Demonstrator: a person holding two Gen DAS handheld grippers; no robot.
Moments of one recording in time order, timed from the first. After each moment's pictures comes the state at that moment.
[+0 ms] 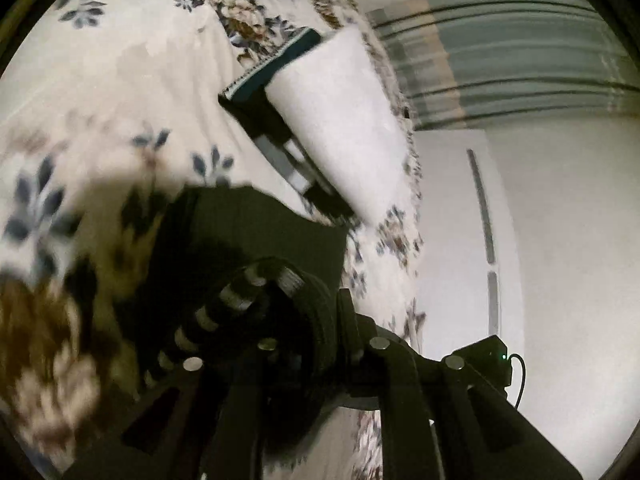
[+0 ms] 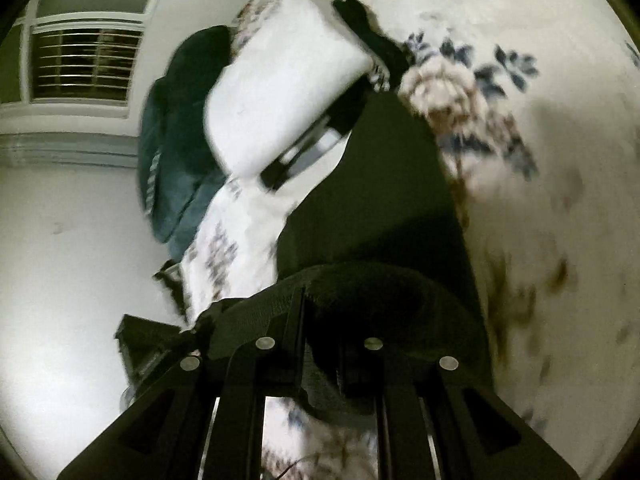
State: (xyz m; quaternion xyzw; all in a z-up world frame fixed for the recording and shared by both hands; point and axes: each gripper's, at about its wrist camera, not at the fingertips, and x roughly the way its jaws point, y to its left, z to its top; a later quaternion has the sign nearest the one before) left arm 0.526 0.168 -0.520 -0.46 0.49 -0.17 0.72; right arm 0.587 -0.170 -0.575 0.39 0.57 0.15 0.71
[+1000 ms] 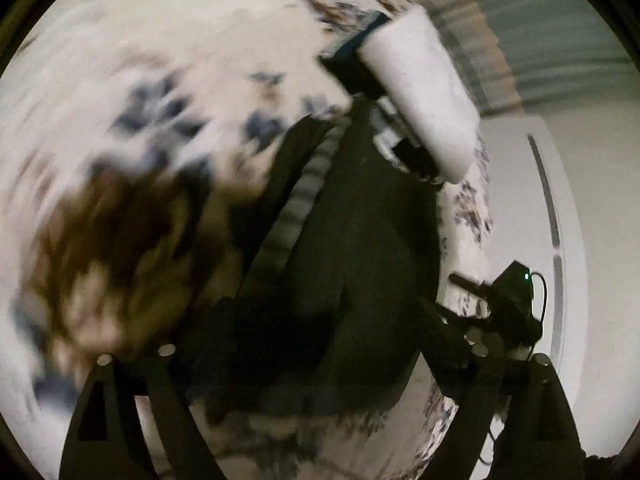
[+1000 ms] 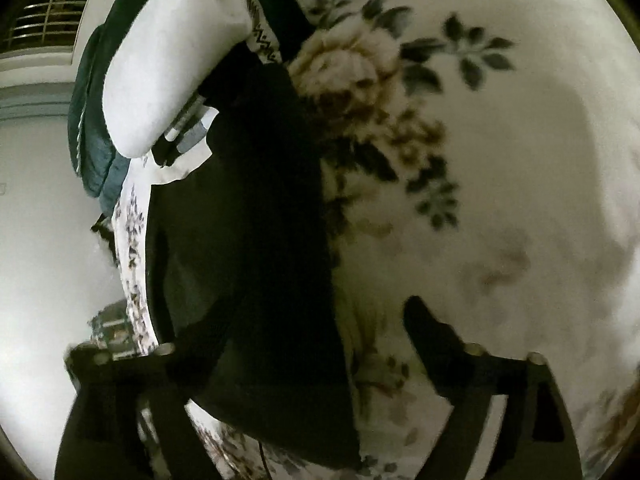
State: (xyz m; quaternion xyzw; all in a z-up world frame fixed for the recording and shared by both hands) left arm 0.406 0.170 -0.542 -0.41 0.54 -0.06 0.74; right arm 0.637 -0.220 -0.665 0.26 0.69 0.17 0.66
